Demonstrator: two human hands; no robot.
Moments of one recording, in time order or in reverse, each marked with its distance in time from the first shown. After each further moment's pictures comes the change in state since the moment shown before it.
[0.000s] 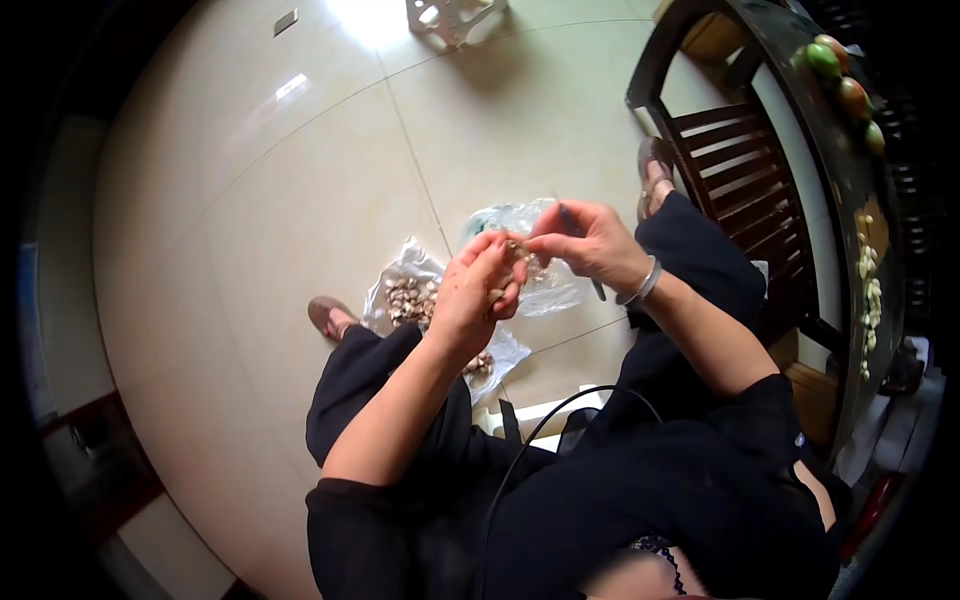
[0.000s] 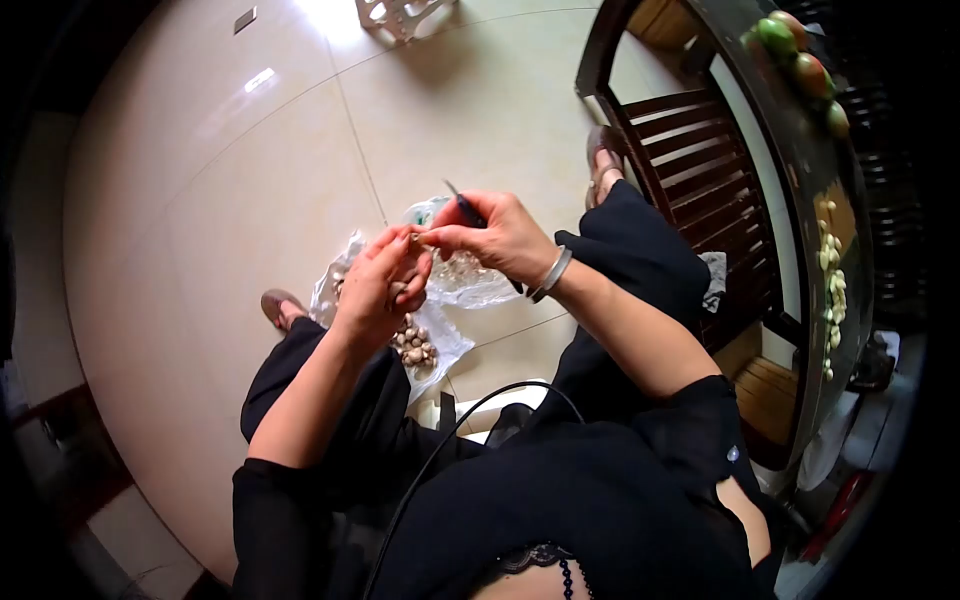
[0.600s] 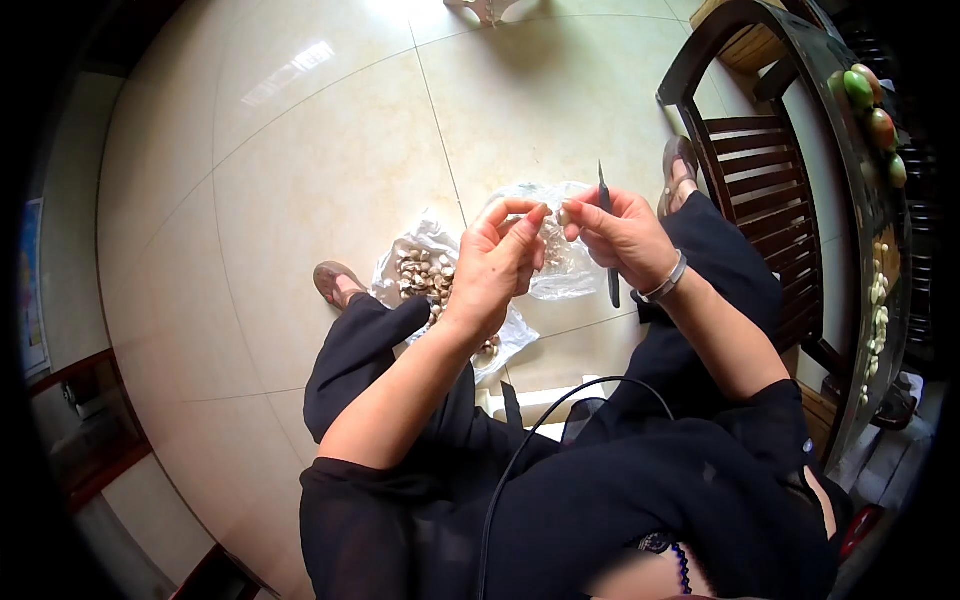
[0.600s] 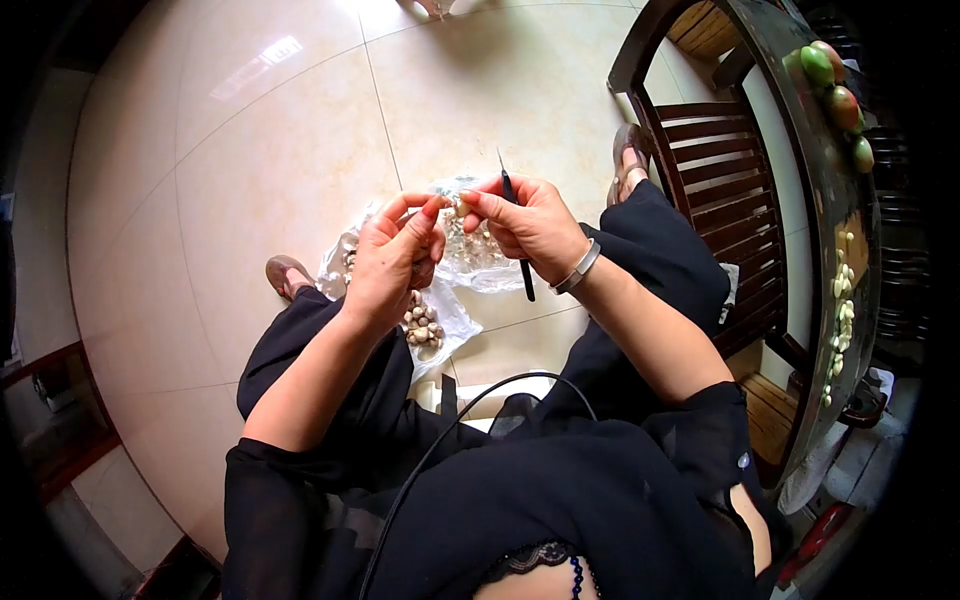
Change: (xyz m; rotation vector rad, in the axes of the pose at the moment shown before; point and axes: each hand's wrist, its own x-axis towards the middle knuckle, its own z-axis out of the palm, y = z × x) left_hand -0.008 0.003 0.003 0.130 0.074 0.172; right_hand -0.002 0.006 0.003 0.353 -0.001 0.171
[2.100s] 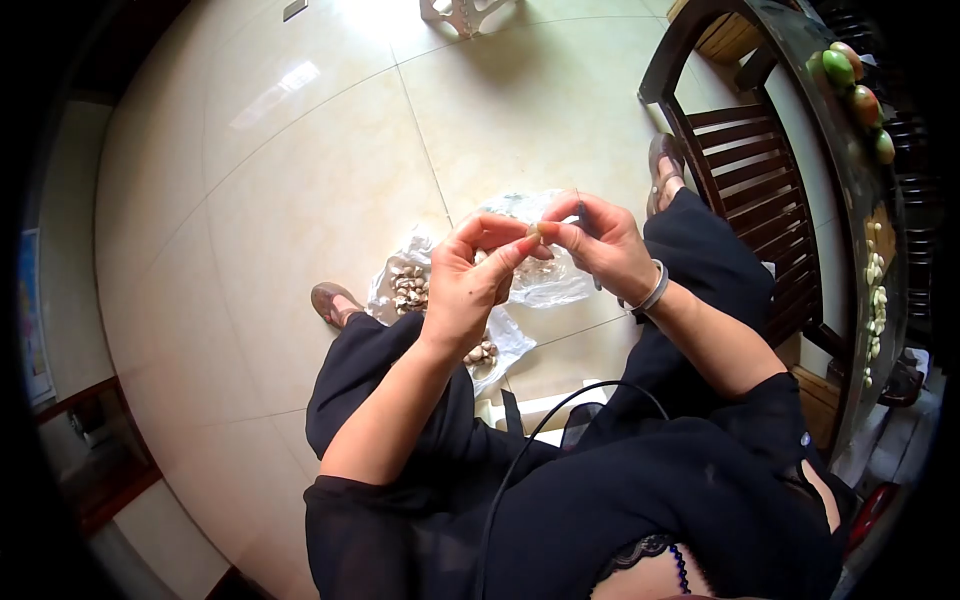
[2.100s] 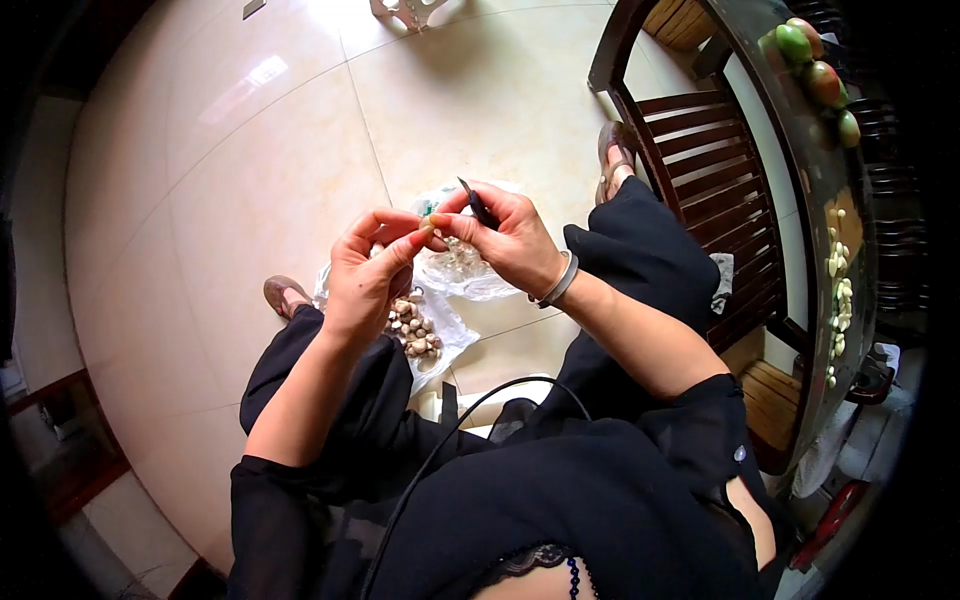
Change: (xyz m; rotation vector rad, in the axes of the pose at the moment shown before) left_hand -0.003 0.010 -0.001 0.159 -0.073 0.149; right_hand -0.005 0.000 0.012 -0.337 0.006 -0.401
